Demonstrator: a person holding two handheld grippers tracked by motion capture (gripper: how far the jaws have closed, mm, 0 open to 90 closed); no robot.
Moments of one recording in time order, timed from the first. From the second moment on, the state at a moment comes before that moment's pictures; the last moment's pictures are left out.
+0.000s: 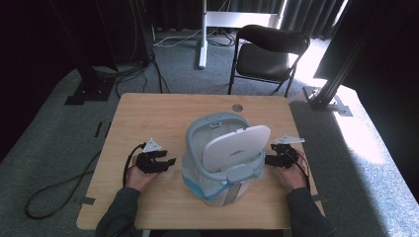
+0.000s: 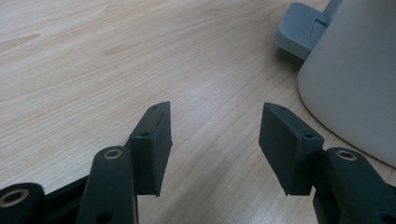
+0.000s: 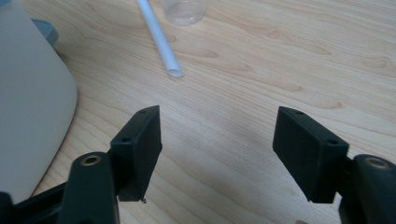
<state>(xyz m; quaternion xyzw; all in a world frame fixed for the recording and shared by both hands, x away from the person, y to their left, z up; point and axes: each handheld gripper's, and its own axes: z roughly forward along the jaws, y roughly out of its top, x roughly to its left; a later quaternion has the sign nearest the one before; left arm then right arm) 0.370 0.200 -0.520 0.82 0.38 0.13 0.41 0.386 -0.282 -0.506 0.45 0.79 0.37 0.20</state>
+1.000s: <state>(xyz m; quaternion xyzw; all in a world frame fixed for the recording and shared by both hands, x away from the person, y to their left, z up) 0.371 0.199 -0.533 0.82 0.39 0.13 0.40 0.411 -0.268 -0.480 0.44 0.78 0.39 0.20</state>
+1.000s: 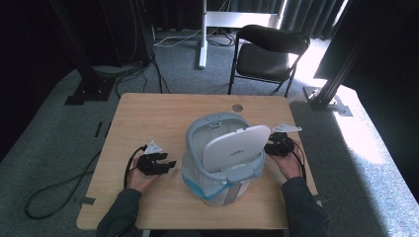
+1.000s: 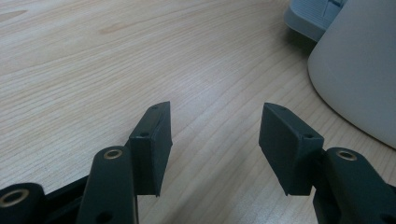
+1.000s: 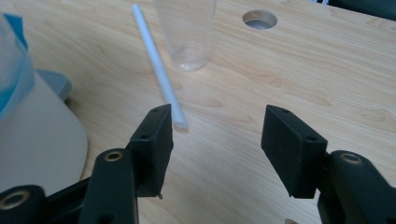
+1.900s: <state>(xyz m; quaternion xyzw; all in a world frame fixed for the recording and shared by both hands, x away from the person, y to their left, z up) 0.372 0.197 -0.536 0.83 0.39 0.12 0.39 0.432 -0.271 -0.457 0.46 0.75 0.42 0.21</state>
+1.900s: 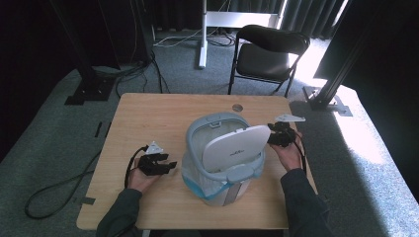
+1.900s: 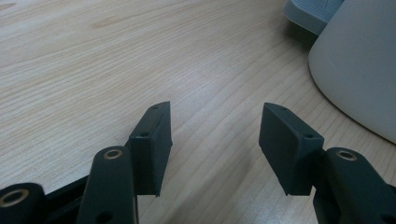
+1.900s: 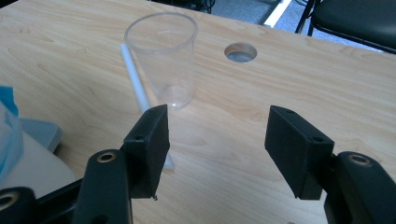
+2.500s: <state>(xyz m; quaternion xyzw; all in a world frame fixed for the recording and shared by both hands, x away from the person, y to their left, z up) 0.372 0.197 -0.536 0.83 0.39 0.12 0.39 0.452 -0.261 -0.440 0.46 0.75 0.42 0.22</state>
